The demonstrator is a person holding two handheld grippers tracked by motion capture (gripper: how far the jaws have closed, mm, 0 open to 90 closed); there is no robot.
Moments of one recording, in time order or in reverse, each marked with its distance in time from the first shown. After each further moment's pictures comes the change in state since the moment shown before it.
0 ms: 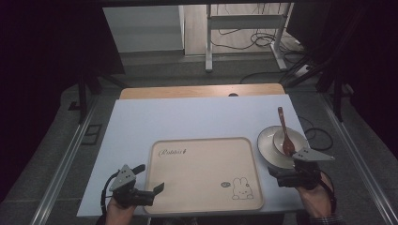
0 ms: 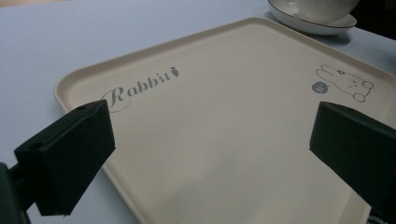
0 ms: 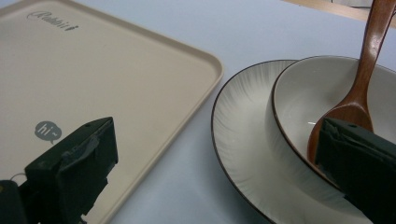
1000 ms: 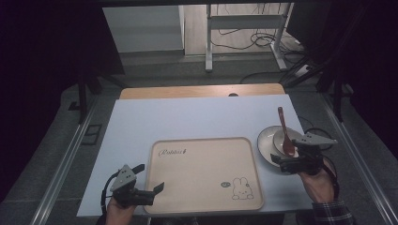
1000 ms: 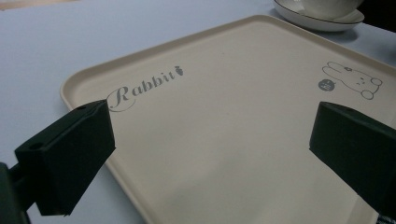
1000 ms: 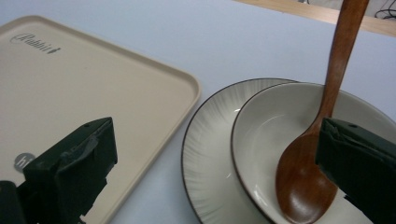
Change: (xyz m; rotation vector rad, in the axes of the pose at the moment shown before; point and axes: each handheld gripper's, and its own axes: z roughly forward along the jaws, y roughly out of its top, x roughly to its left) left arm 0.000 0.000 0.001 0.006 0.017 0.012; right arm -0.027 0.027 0.008 0.013 -0.009 0.041
